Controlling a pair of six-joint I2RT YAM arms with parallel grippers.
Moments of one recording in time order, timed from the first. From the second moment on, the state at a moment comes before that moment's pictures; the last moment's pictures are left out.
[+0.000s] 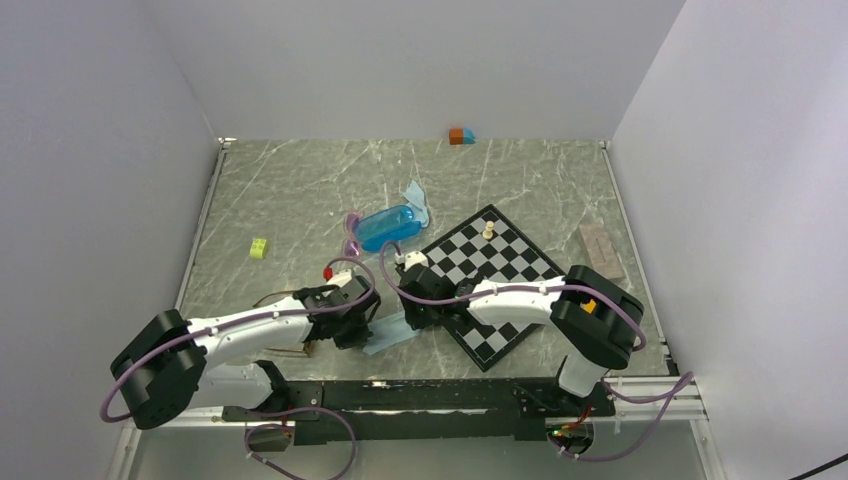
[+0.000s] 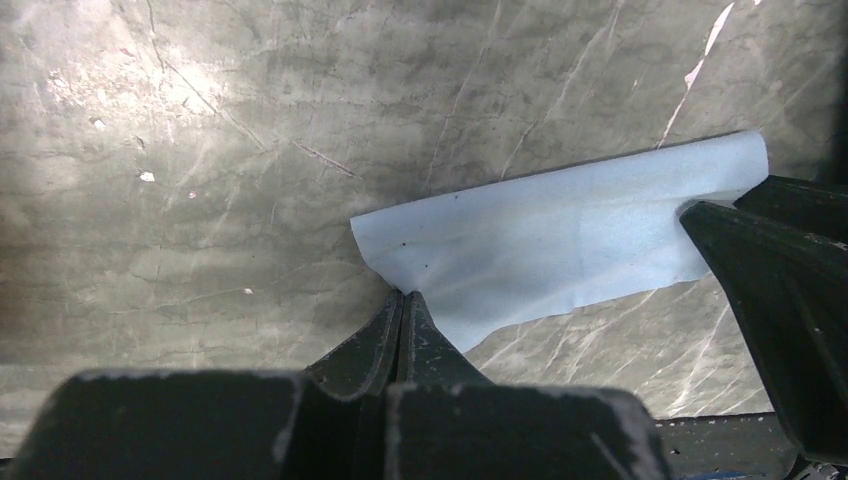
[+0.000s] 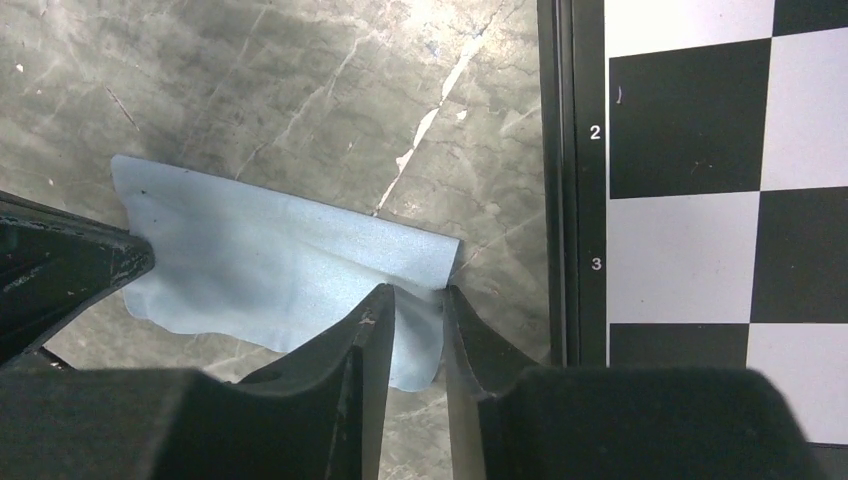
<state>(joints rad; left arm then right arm) -0.89 1.22 0.56 -0.56 -0.17 -1.15 1.06 1.66 0.84 -0.09 0.12 0.52</state>
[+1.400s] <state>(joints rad) -0.88 1.13 0.68 -0.67 -0.29 -1.16 1.11 1.67 1.04 -0.23 0.24 0.45</state>
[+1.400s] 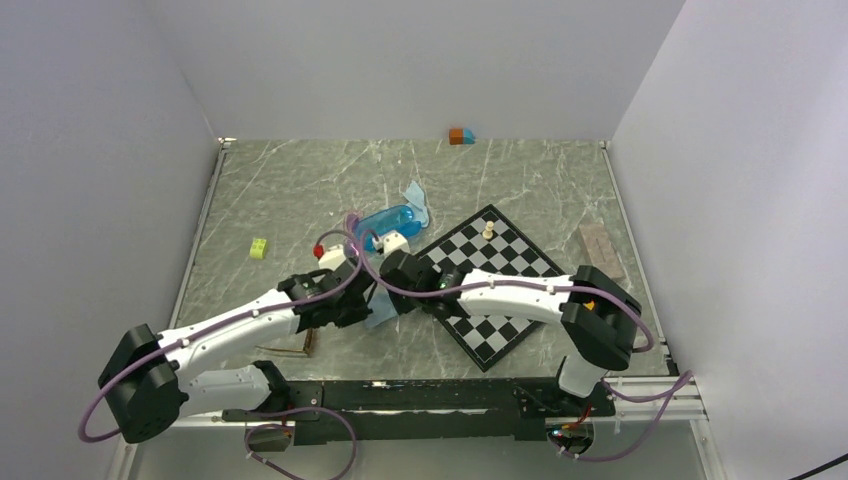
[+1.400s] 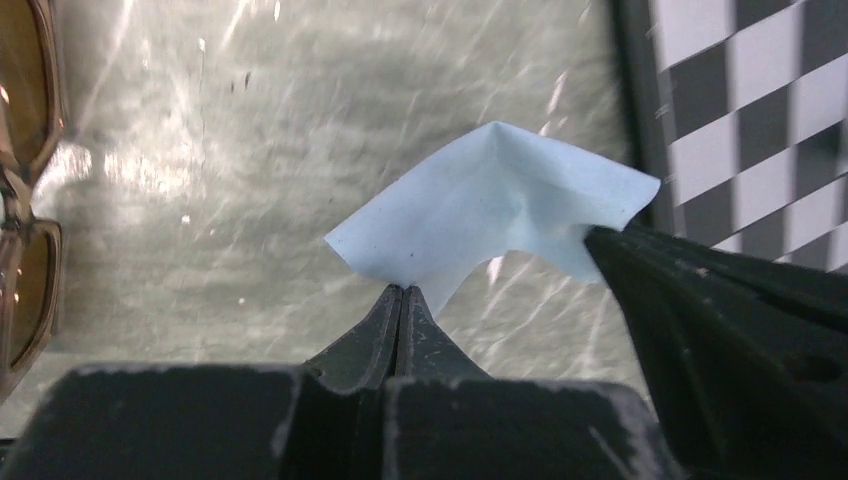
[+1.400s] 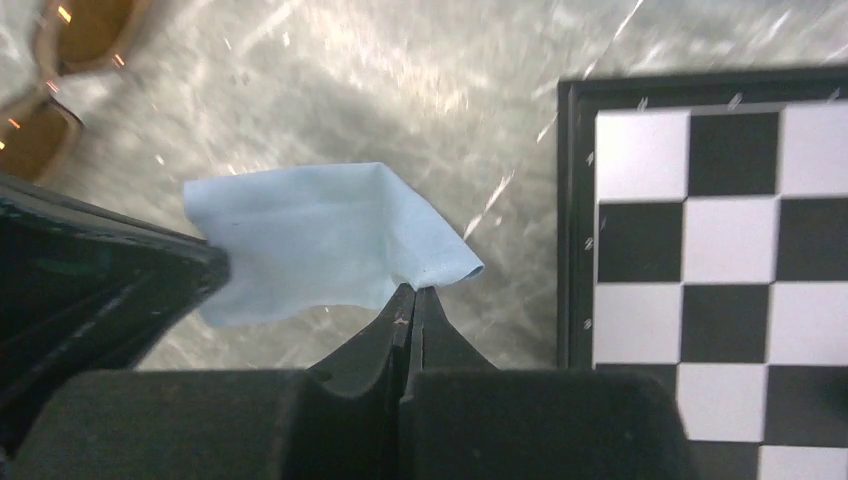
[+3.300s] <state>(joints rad) -0.44 1.80 1.28 -0.58 -0.03 -0.75 0.65 2.10 1.64 -0.42 -0.11 0.09</state>
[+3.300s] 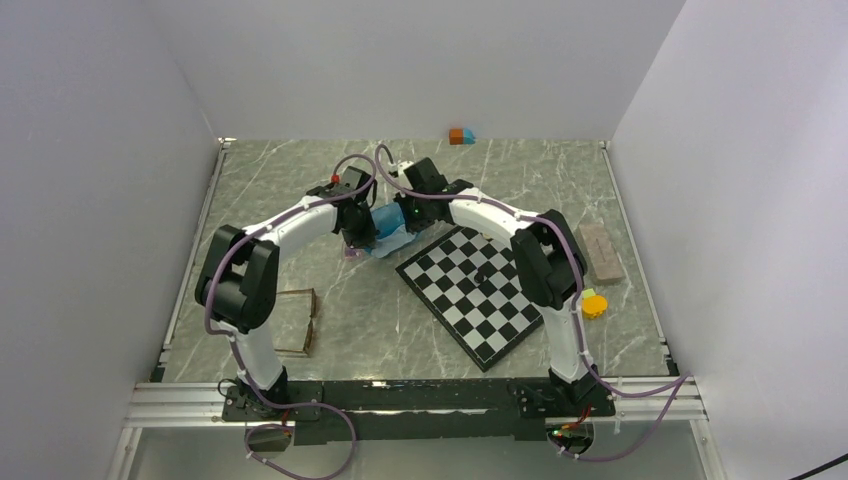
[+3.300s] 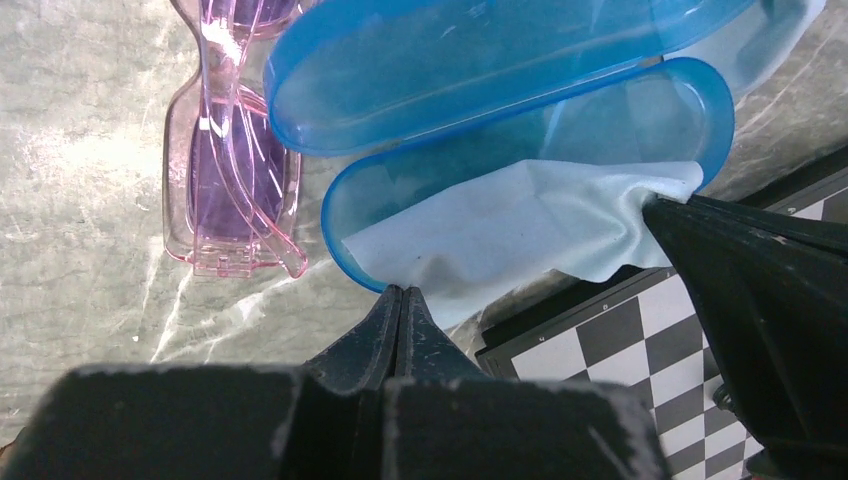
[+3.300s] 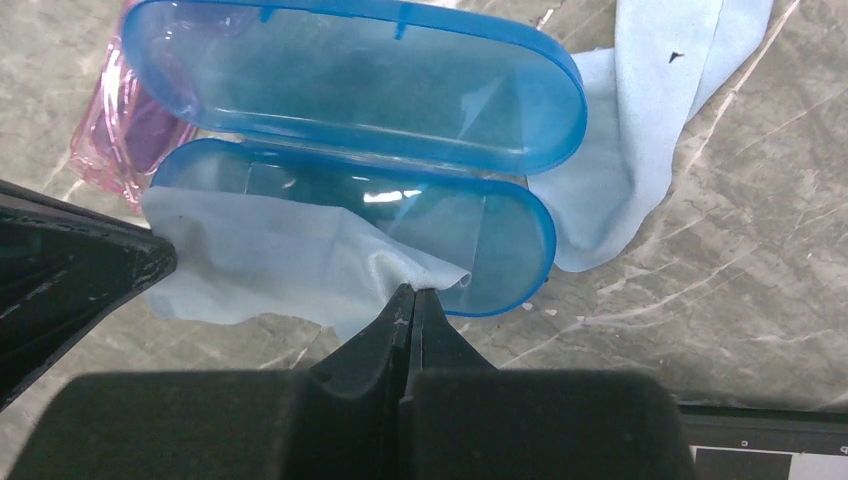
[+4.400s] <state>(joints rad) -0.50 1.86 1.23 -0.41 -0.21 -0.80 0.63 2.16 1.52 -0.14 -0.03 0.12</state>
